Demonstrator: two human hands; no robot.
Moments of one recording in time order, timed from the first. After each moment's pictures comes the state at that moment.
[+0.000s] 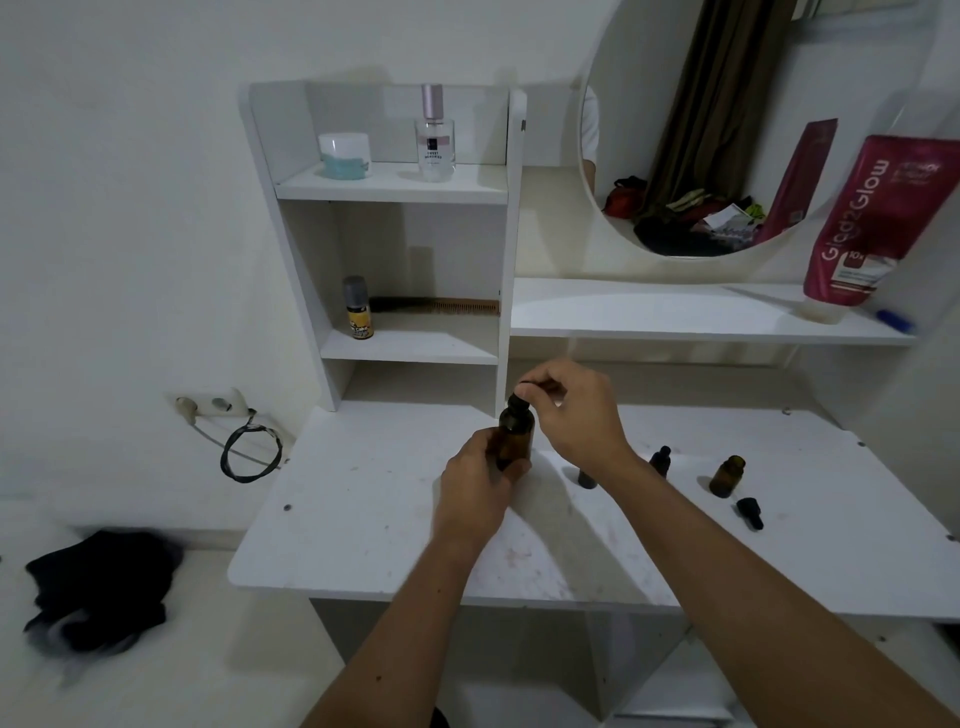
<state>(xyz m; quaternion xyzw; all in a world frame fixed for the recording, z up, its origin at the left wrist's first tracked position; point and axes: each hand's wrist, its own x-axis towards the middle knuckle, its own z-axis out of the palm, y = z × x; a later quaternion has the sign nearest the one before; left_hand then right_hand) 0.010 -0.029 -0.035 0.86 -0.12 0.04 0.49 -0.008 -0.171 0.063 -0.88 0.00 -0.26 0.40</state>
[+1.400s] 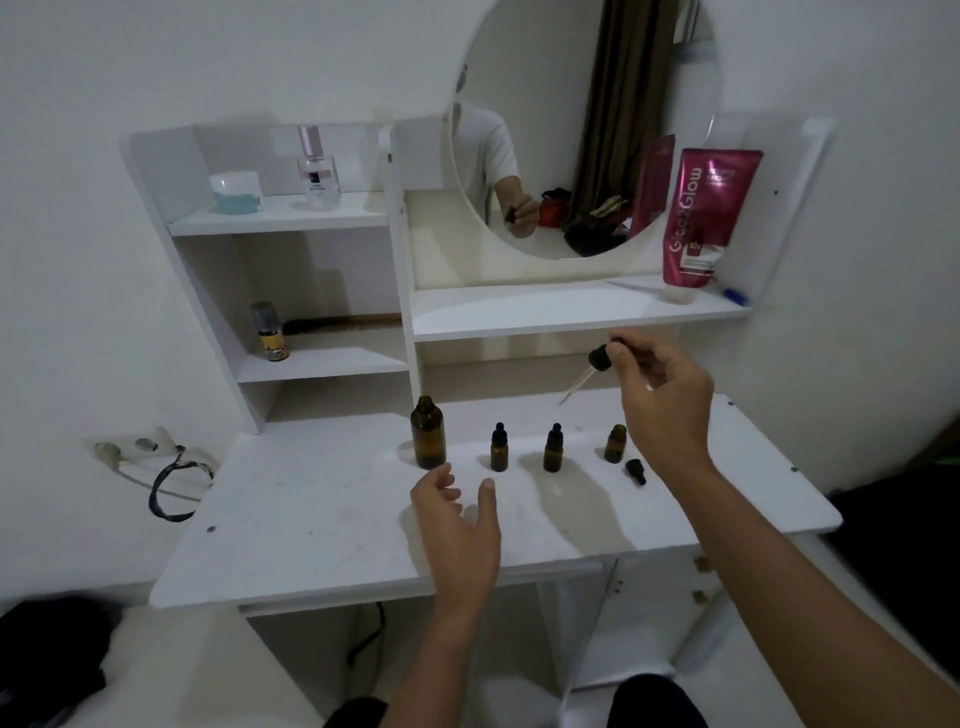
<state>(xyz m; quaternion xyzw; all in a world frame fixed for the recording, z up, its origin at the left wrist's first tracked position) -0.106 -0.091 -0.025 0.76 0.00 0.11 0.65 -0.133 -0.289 0.098 -0.76 0.09 -0.47 0.44</state>
